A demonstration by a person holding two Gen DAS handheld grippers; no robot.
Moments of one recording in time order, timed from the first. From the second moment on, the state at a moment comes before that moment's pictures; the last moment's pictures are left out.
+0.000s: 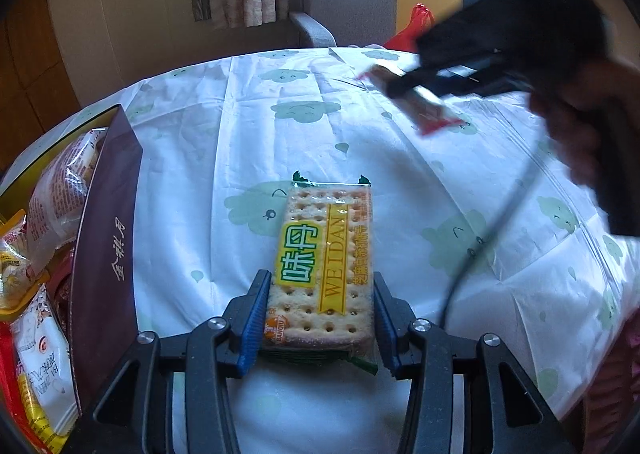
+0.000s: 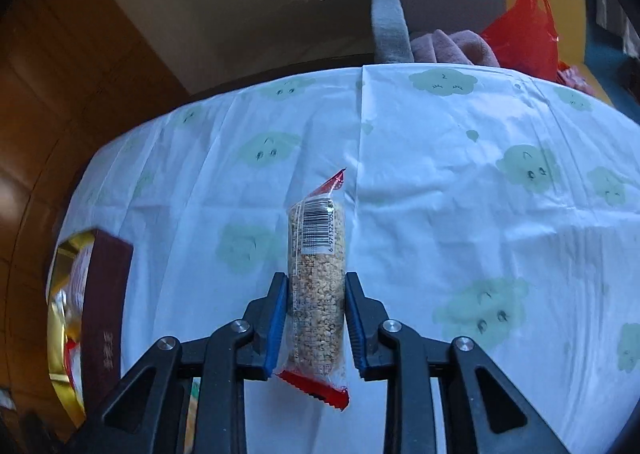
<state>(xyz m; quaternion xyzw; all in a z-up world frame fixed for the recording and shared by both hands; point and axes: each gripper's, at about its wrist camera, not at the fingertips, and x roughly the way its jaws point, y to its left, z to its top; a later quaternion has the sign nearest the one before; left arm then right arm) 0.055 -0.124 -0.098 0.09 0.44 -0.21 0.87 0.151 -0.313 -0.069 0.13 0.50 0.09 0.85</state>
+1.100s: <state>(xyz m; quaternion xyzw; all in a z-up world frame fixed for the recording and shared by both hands) 0.022 -0.080 -0.019 0.05 0.40 -0.17 0.90 0.024 -0.313 -0.111 0.05 0.43 0.00 0.90</state>
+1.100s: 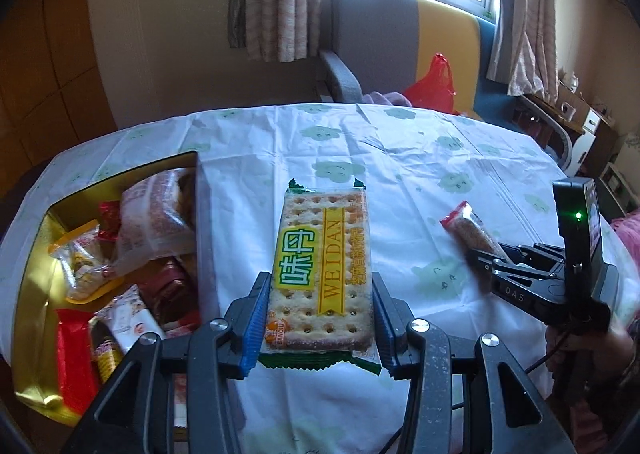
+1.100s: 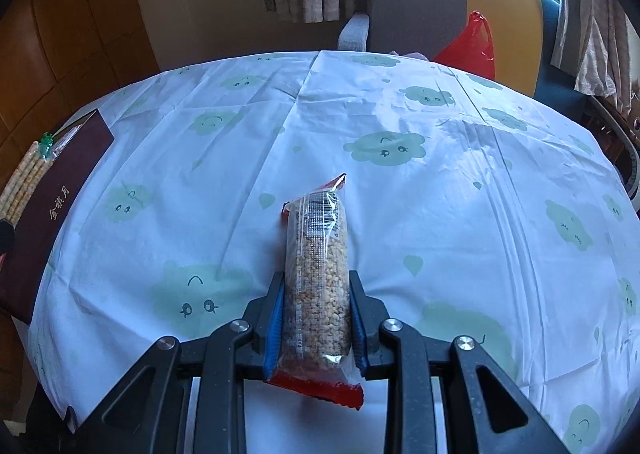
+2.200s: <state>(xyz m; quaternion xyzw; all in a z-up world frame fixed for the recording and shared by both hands) 0.046 0.194 -0.020 -0.20 0.43 0.09 0.88 0.020 -0.312 -0.110 0.05 0.41 -0.01 0.91</state>
